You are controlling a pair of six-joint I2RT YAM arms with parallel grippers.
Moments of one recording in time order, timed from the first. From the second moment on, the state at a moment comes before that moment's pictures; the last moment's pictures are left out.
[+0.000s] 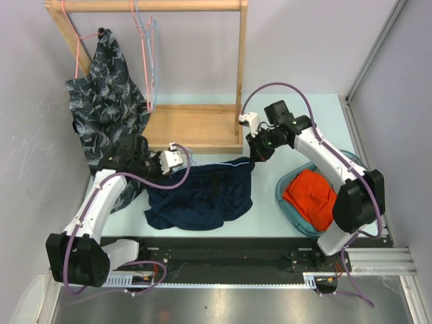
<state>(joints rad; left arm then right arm) -0.10 1.15 0.96 -0.86 0.64 1.06 0.44 1.66 1.46 -0.84 -0.49 -0.35</state>
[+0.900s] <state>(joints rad) -0.22 1.12 1.02 -0.85 0.58 0.91 0.64 1.58 1.53 -0.68 -0.61 -0.42</state>
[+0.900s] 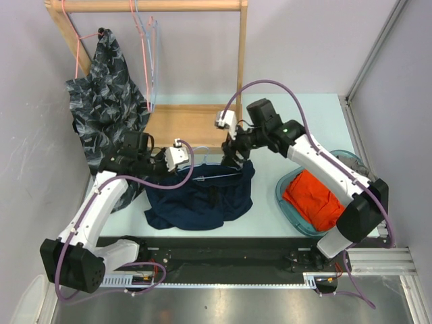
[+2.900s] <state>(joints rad) -0.09 1.07 1.19 -0.90 0.68 0.92 0.57 1.42 1.49 -0.77 -0.71 -0.48</state>
